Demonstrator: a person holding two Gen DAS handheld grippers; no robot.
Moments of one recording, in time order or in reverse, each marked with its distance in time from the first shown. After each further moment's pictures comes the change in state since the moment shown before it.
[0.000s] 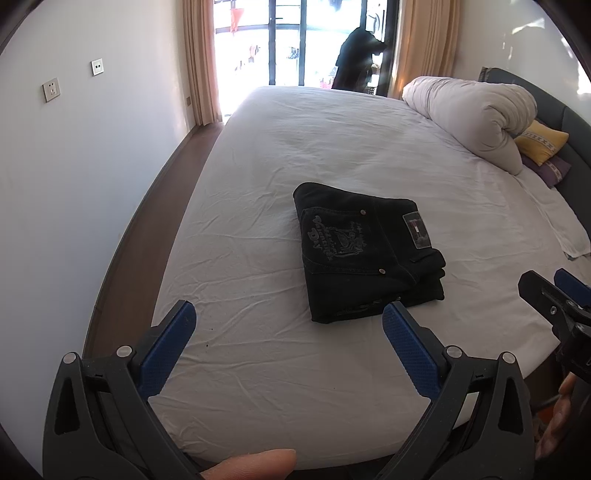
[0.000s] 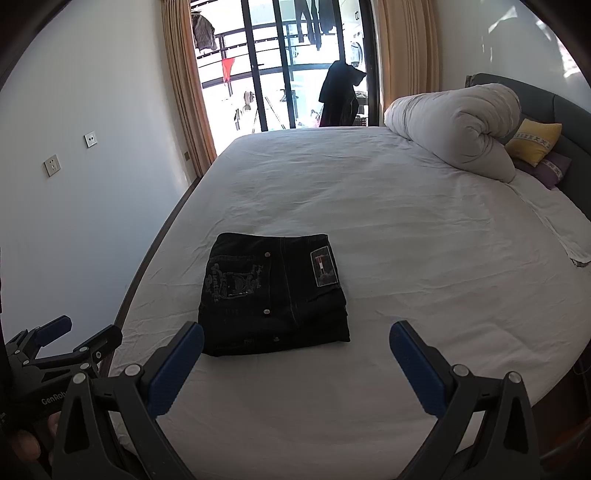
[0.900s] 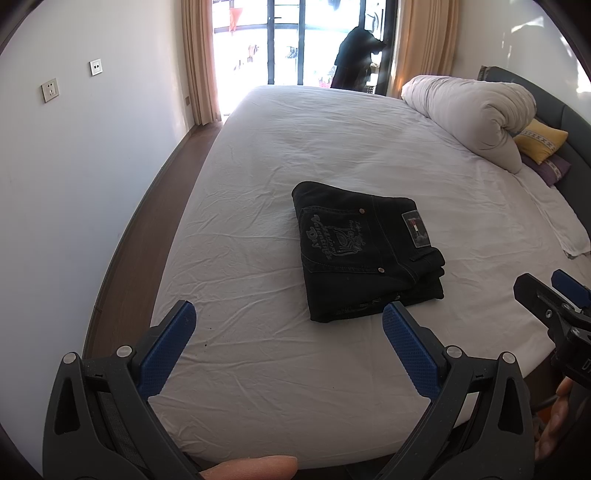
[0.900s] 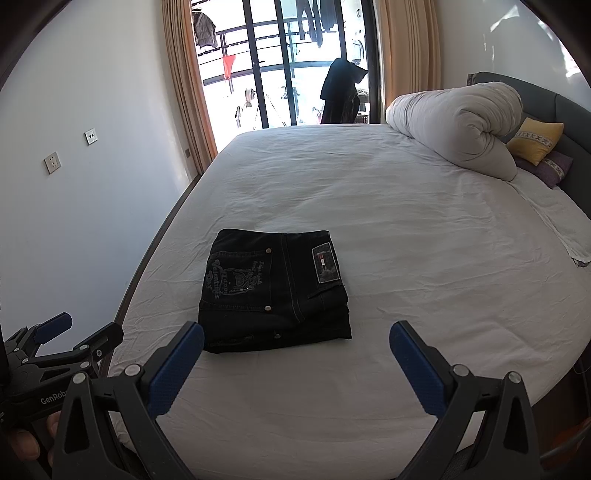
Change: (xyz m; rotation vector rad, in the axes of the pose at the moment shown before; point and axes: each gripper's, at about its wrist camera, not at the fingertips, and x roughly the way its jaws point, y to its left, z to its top) left arm 0.000 -0.002 -0.001 -0.002 0.002 0.000; right arm 0.003 0.001 -0.003 -0.001 0.007 0.002
